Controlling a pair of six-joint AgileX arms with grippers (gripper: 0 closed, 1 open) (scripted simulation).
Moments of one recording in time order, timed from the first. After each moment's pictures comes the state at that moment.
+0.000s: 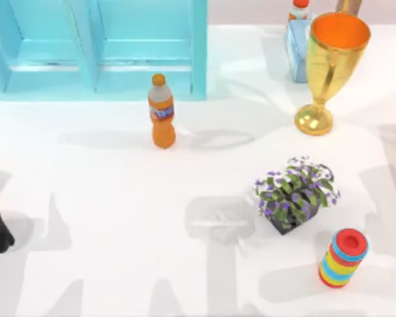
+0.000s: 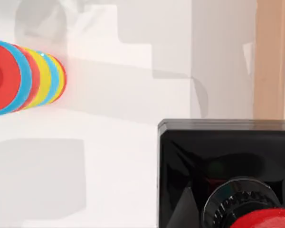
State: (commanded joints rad) left arm 0.00 0.00 0.00 0.00 0.00 0.00; right arm 0.24 0.96 0.96 -1.27 0.06 0.24
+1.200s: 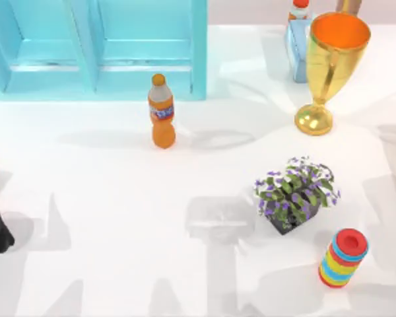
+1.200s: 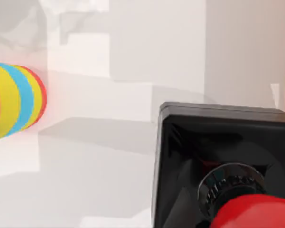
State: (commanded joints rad) left arm 0.00 0.00 0.00 0.00 0.00 0.00; right arm 0.23 0.98 0.73 -1.02 0.06 0.23
